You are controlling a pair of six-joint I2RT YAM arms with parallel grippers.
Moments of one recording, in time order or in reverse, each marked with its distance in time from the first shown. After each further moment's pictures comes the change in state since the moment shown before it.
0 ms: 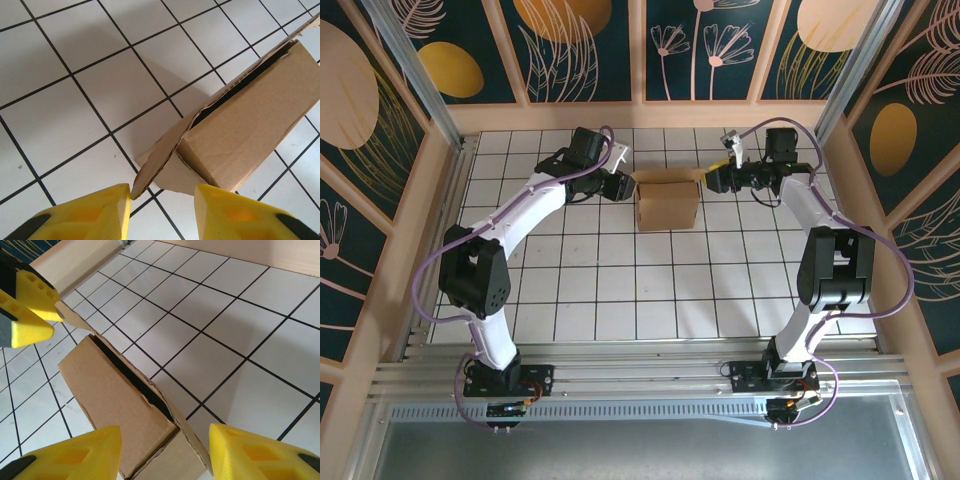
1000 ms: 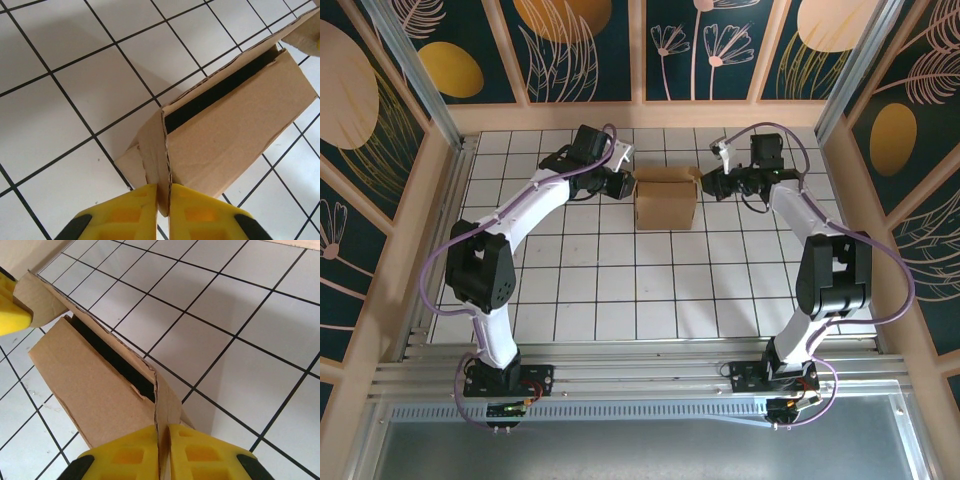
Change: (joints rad) left arm 0.001 0.051 0.052 -0.025 0.063 -0.027; right arm 0.095 -0.051 -0.060 0.024 0.226 0.091
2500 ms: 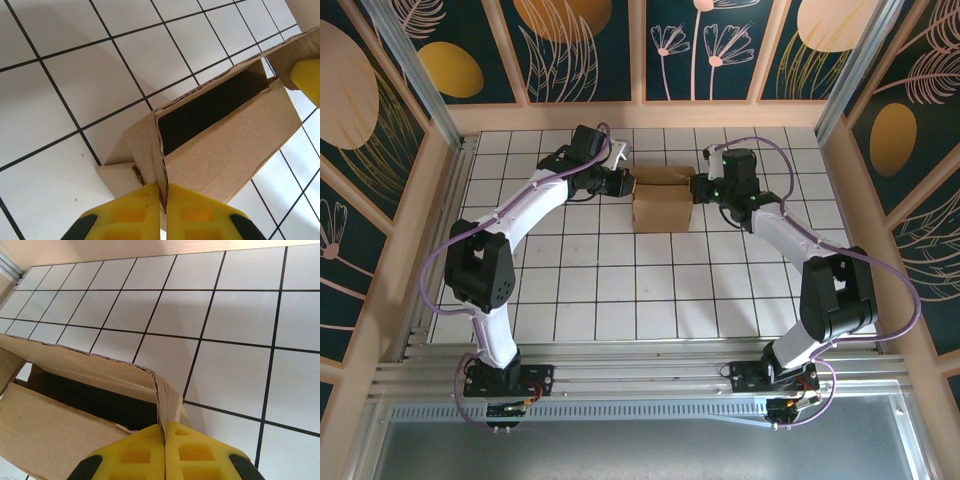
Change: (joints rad) left arm 0.010 0.000 -0.016 0.027 0.050 -0.128; right arm 0.186 -0.125 -0.214 0.291 0.448 0.444
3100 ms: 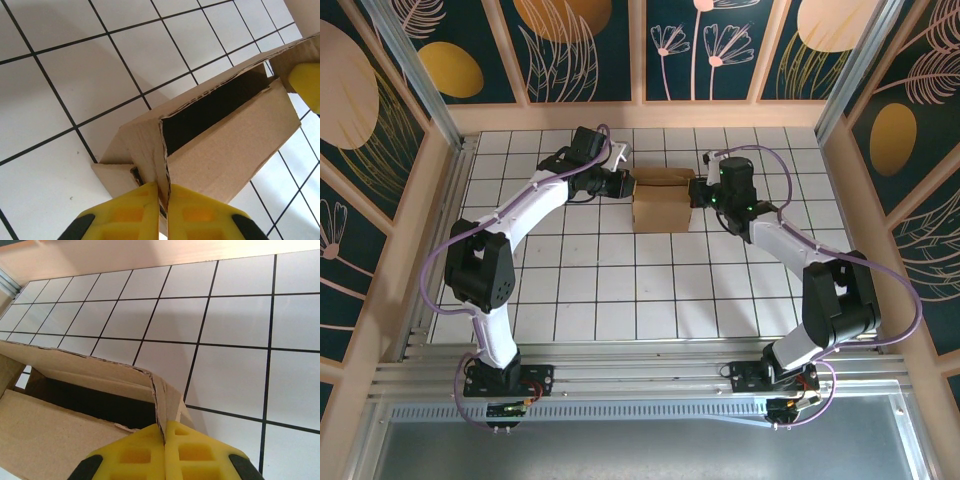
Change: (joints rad) left arm 0.000 0.000 -0.014 0.008 0.019 -0.008; right arm 0.032 -0.033 -0.087 0.108 0.069 0.054
